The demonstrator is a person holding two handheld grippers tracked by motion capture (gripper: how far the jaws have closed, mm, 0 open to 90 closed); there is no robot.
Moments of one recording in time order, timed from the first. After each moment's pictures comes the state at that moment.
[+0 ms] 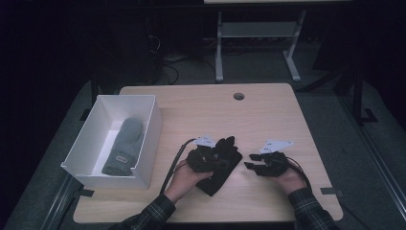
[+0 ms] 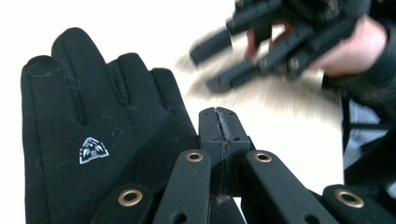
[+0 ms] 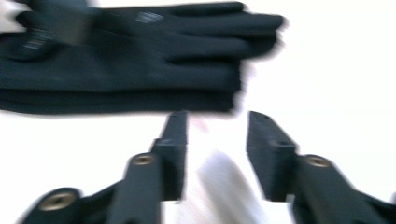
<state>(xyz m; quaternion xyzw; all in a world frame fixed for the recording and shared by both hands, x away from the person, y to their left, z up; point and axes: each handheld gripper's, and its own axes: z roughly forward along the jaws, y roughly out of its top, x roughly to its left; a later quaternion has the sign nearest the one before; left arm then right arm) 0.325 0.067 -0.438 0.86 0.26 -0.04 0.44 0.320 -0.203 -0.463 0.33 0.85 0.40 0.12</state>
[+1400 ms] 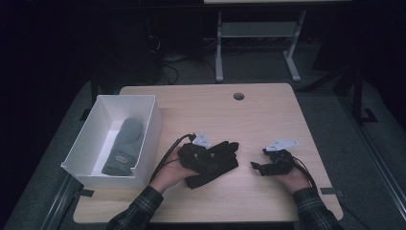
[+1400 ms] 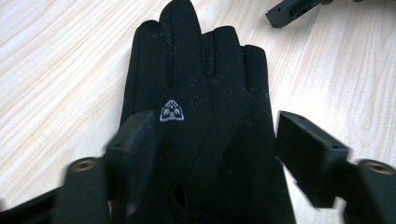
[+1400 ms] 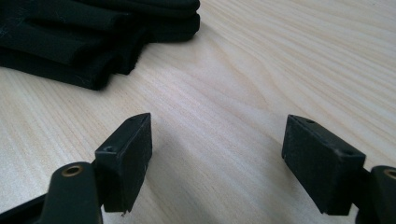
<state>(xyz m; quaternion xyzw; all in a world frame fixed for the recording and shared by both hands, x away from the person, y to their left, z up) 0.347 0.089 -0.430 0.91 0.22 0.05 0.35 0.331 -0.222 -0.481 0.37 0.84 0.37 0.15</state>
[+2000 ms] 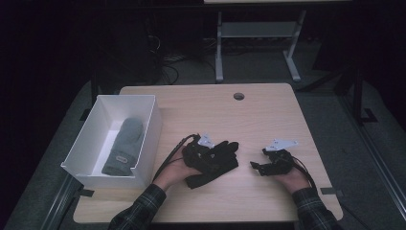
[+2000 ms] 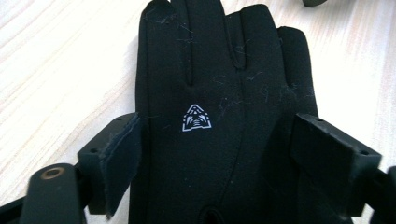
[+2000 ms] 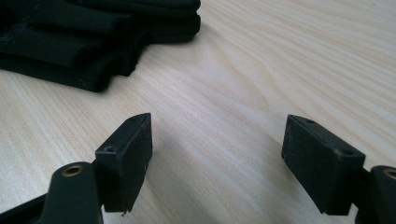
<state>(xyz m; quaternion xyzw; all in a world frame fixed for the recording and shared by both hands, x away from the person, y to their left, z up) 0.358 0.082 -0.454 0.92 0.22 0.06 0.33 0.331 -0.221 -0.481 0.38 0.83 0.37 0.15</state>
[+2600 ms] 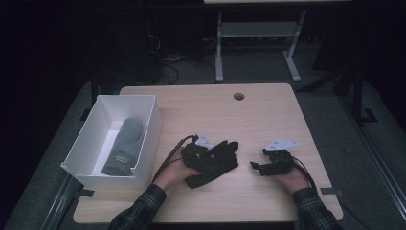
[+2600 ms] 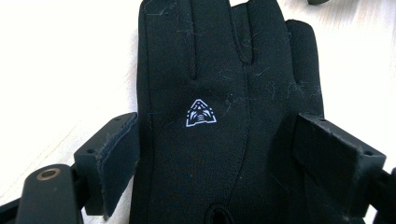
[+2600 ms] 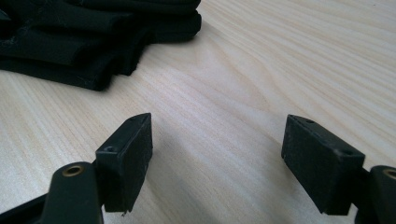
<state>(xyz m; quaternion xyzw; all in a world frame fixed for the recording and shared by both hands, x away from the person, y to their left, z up) 0.361 0.087 -0.463 0.91 0.23 0.04 0.35 0.331 -0.220 -0.481 0.38 0.84 0.37 0.15</state>
